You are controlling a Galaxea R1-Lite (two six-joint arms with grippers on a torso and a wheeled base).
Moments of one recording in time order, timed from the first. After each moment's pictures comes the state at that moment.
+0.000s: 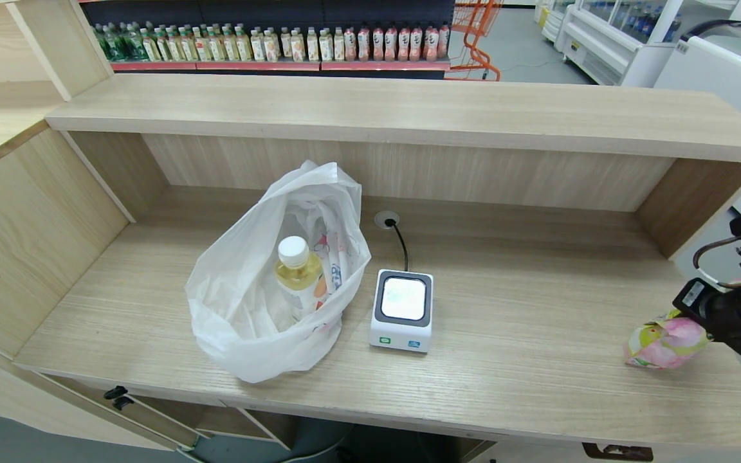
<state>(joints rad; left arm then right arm) 0.00 0.00 0.00 0.05 0.13 0.01 -0.26 1.78 -1.00 0.13 -0.02 0.57</state>
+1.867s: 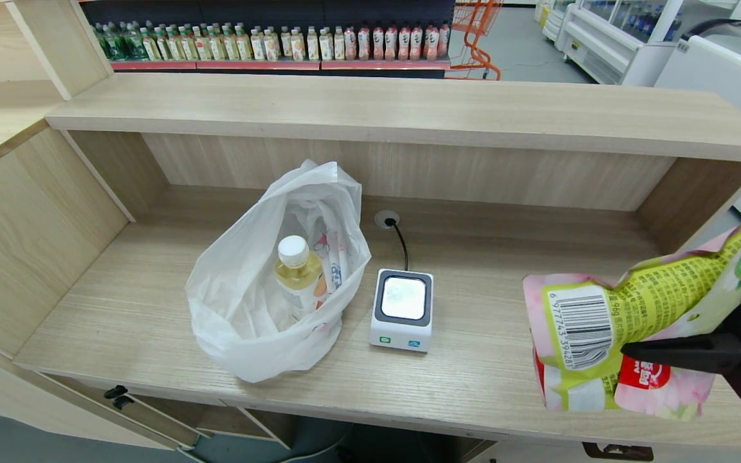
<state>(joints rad) 0.00 0.00 0.00 0.05 0.13 0.01 0.04 1.39 -0.75 -0.01 1.43 -0.82</state>
